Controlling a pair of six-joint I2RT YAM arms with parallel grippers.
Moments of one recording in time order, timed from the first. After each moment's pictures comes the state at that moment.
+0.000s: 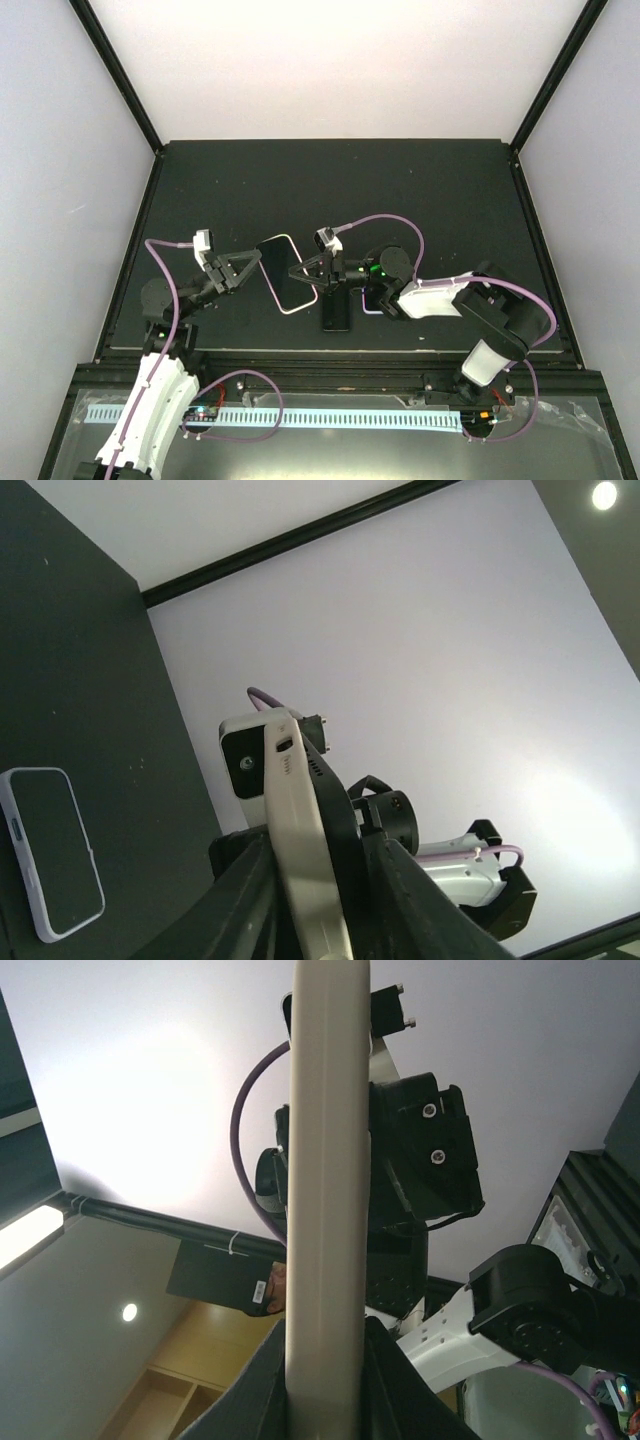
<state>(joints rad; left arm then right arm) -0.08 0.44 0.23 0.47 0.89 -1.41 0.87 1.64 0.61 1.37 -0.77 1.68</state>
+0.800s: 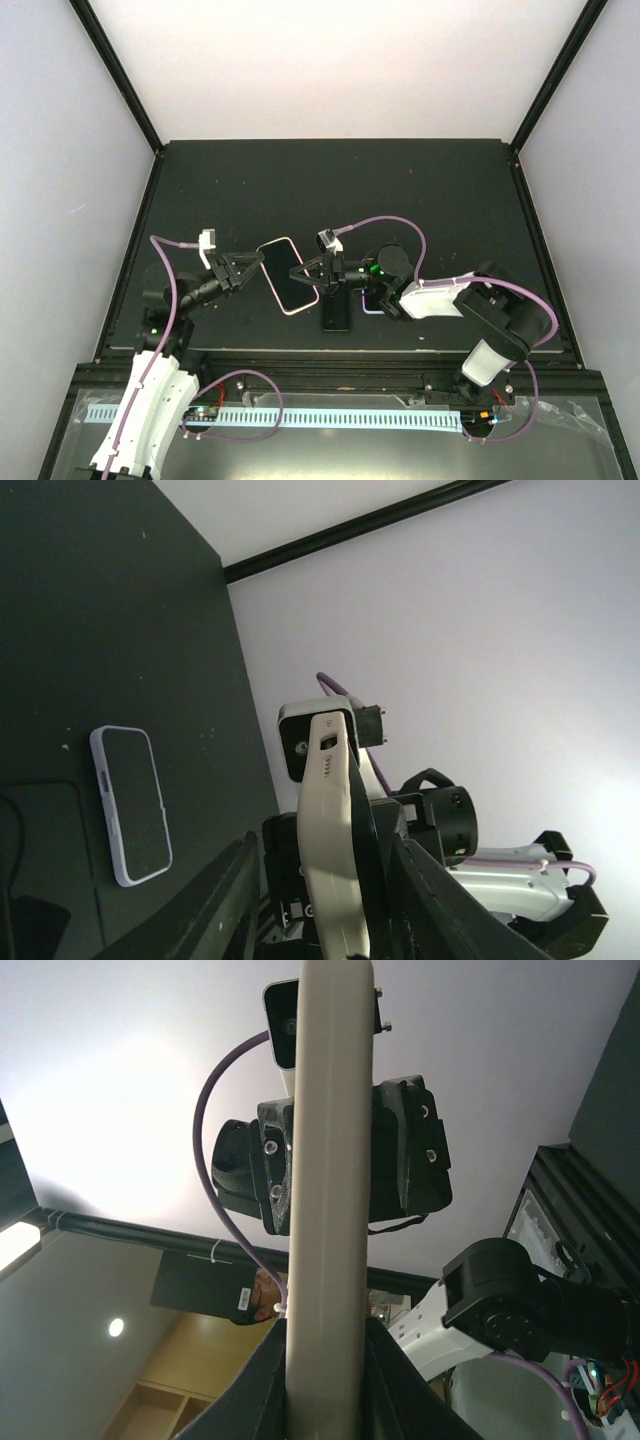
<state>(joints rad) -0.08 0.45 0.35 0.06 0.88 -1.22 0.87 1.63 0.60 1.32 -0.78 1.66</state>
